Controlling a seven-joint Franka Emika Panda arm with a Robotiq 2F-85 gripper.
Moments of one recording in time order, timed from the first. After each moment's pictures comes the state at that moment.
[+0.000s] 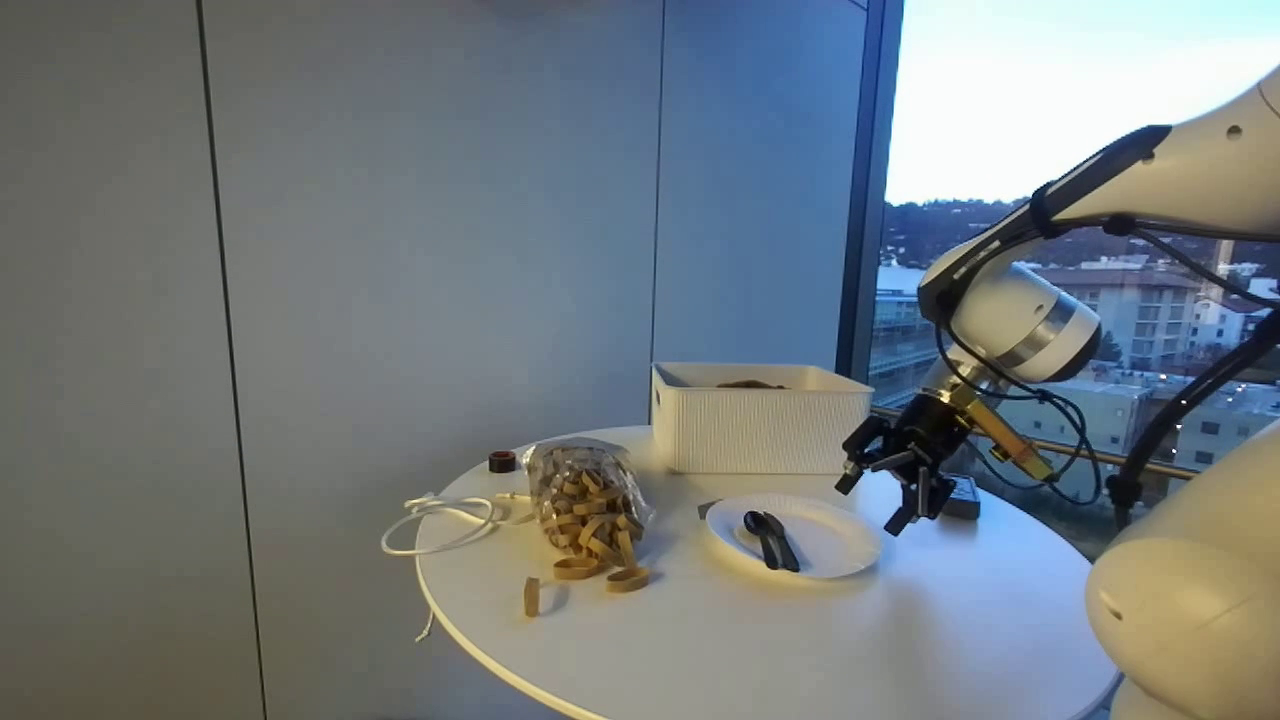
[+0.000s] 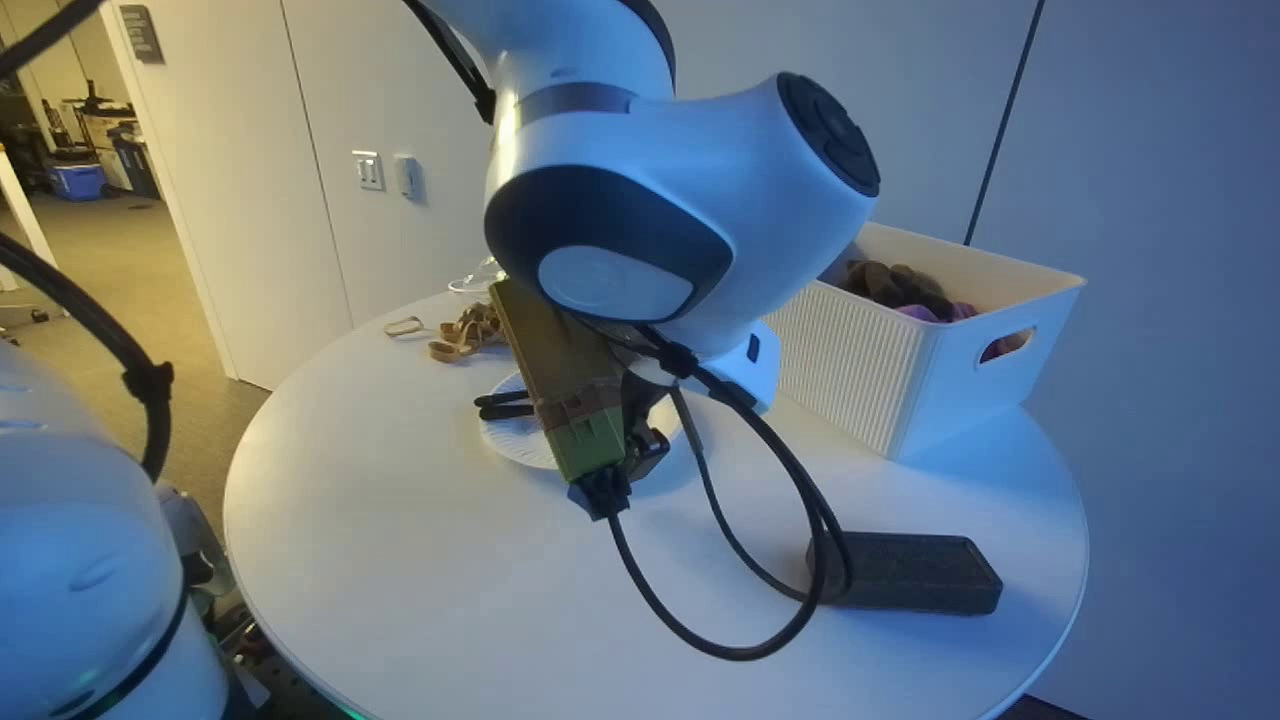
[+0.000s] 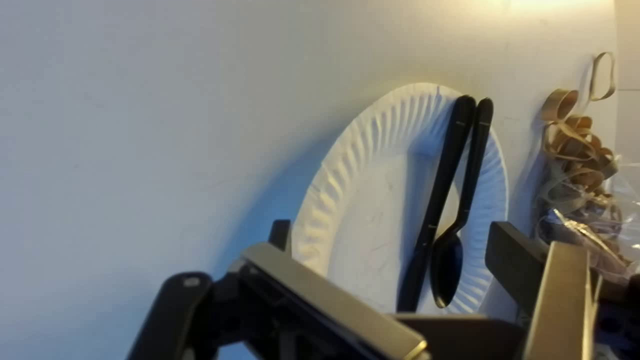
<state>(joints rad) -0.24 -0.51 -0.60 -2.70 0.38 2.06 -0.41</state>
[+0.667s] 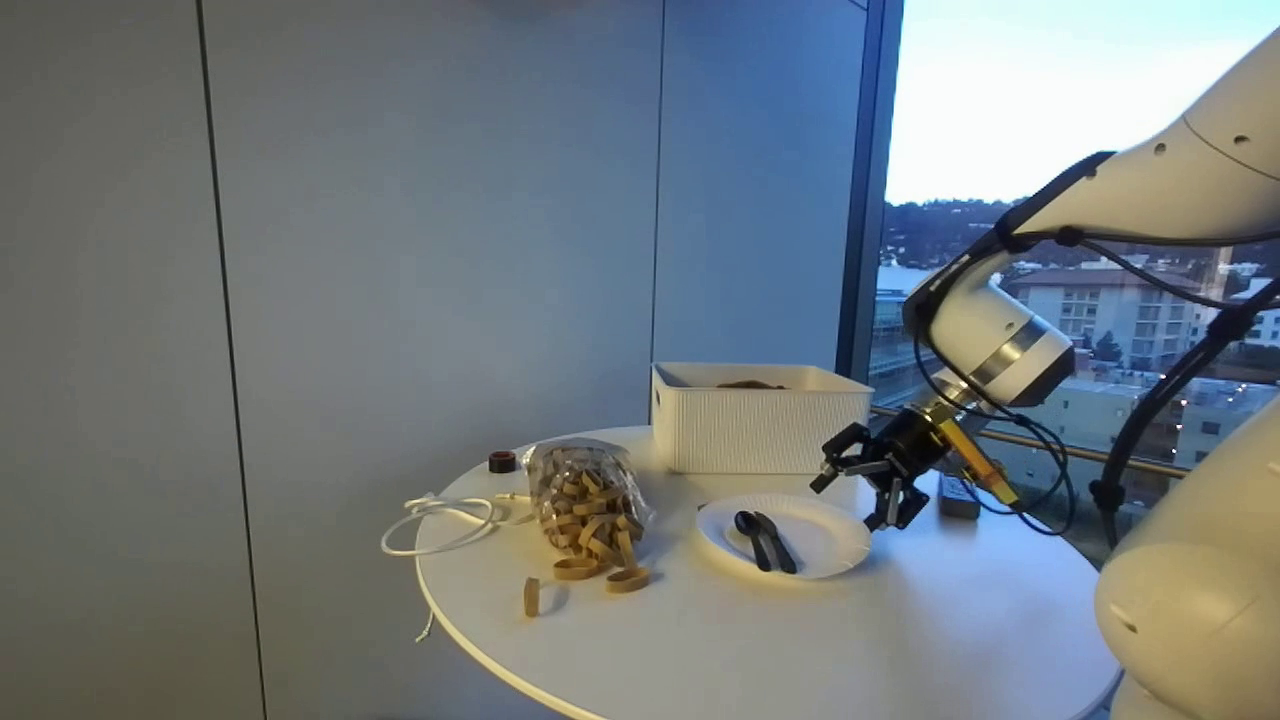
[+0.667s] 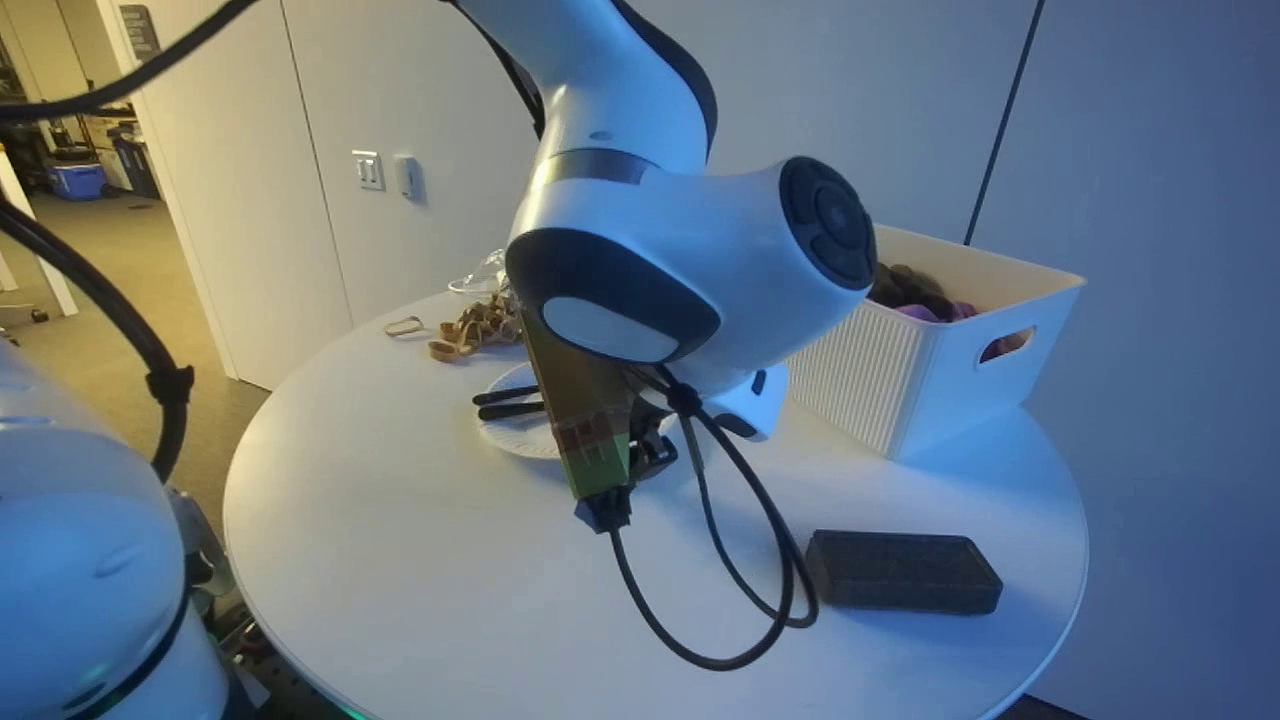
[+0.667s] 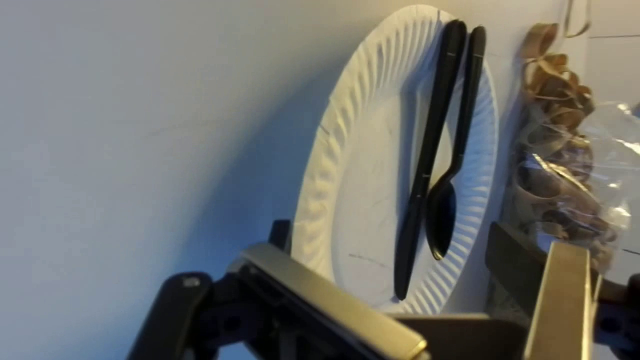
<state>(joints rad) -0.19 -0.40 -0.64 -2.69 0.63 2.15 -0.55</state>
